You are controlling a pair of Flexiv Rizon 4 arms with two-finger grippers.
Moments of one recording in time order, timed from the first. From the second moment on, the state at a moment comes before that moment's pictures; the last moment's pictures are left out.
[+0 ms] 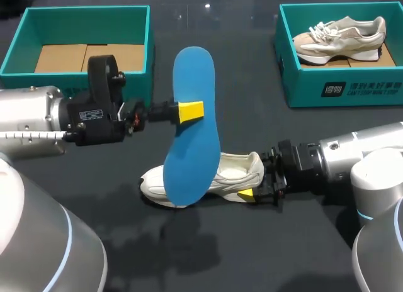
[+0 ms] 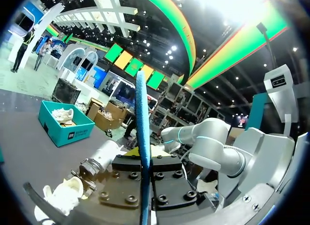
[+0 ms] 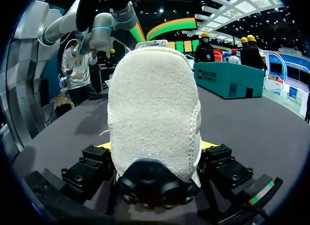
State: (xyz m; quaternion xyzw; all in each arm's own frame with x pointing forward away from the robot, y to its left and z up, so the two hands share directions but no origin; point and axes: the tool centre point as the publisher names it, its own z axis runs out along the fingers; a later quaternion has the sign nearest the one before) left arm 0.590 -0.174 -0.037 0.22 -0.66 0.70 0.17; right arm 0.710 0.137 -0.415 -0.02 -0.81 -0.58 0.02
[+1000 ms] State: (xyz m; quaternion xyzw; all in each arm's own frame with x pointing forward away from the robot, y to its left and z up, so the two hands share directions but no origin) left arm 0.593 -0.161 -0.038 0.21 -0.67 0.70 0.14; right arm 0.710 0.137 -0.415 -0.02 -0.81 -0.58 0.02
